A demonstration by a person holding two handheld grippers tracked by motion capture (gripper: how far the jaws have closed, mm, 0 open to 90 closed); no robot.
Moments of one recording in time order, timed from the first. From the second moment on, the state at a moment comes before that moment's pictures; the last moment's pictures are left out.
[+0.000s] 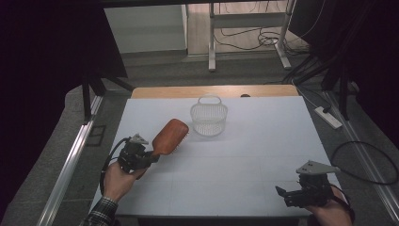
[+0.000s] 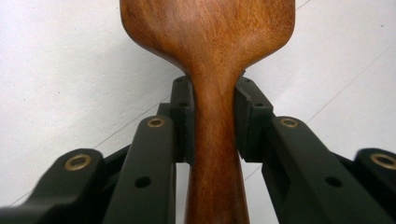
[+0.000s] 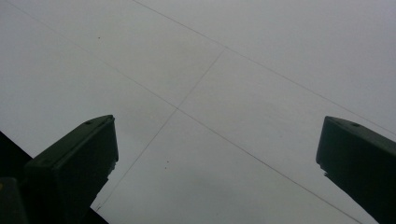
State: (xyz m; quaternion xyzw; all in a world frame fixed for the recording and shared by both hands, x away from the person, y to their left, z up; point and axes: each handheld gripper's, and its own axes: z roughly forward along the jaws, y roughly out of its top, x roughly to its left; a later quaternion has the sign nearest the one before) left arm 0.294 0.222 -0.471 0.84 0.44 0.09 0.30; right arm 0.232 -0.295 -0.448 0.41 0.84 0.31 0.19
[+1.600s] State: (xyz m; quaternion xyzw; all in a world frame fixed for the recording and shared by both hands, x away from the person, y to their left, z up) left arm 0.253 0.202 -0.449 0.83 0.39 0.10 0.38; right arm 0.259 -0.243 -0.422 0.35 0.82 0.44 0.13
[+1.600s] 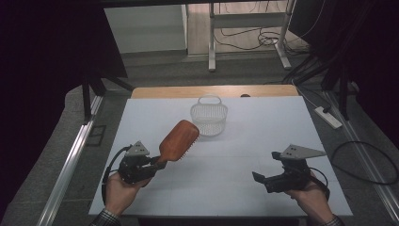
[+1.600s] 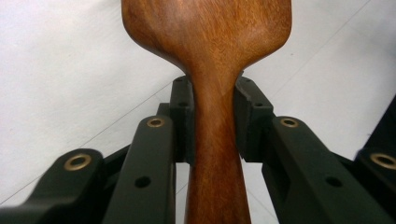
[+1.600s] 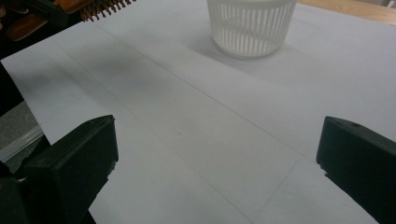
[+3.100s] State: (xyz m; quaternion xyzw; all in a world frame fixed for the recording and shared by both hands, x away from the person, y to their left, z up) left arm 0.254 0.164 -0.443 0.84 0.34 0.09 0.42; right arm 0.308 -0.165 -0.424 0.36 0.78 0.50 0.00
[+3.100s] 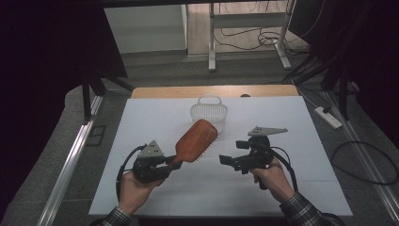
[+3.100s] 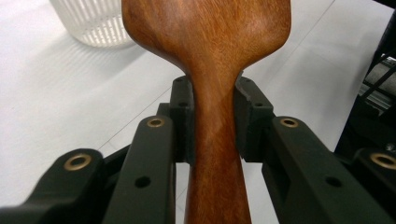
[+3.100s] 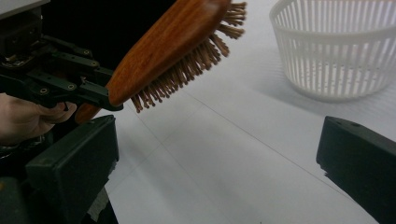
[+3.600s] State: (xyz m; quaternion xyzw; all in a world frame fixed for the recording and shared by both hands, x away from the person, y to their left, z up) left arm 0.254 0.153 -0.441 0.84 0.32 0.10 0.43; right arm 0.322 -0.136 -0.419 0.36 0.78 0.50 -0.03
